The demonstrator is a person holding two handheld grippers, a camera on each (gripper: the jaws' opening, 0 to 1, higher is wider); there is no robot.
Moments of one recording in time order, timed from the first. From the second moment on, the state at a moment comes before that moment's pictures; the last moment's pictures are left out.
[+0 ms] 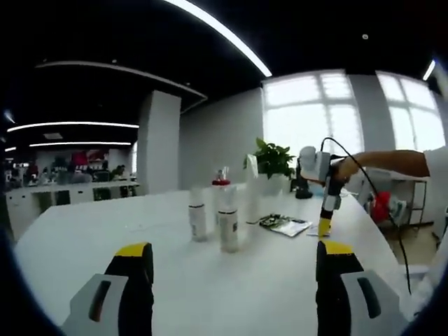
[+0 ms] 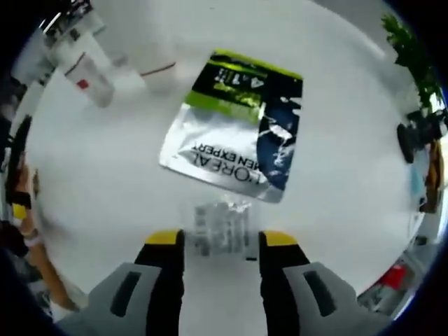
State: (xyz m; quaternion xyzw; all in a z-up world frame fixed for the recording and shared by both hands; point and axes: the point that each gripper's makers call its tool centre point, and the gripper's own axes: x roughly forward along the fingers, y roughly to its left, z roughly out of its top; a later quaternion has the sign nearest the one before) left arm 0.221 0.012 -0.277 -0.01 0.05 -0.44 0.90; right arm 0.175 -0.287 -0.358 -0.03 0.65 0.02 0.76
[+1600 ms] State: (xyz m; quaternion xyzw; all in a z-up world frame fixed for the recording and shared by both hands) left arm 0.222 0.005 -0.275 -0.03 0.03 -0.44 0.90; right arm 0.171 -0.175 -0.317 -0.02 0.49 0.15 0.86
